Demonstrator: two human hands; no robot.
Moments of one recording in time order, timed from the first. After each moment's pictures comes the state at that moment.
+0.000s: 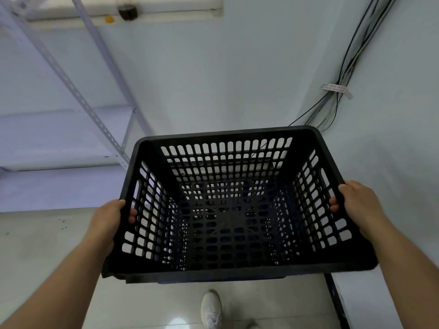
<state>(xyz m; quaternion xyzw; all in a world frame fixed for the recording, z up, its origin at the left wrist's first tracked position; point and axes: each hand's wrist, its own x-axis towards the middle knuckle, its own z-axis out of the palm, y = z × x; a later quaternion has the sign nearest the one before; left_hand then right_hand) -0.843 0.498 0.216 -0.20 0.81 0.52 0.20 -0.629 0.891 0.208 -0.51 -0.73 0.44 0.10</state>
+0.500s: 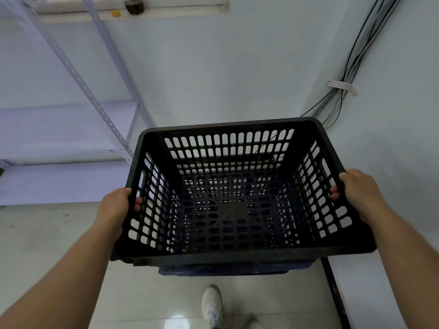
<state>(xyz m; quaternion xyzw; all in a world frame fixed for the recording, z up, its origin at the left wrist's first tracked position) -0.842 0.499 0.217 -0.19 0.81 0.52 0.19 -0.638 0.892 0.212 -0.52 -0.71 0.46 0.09</state>
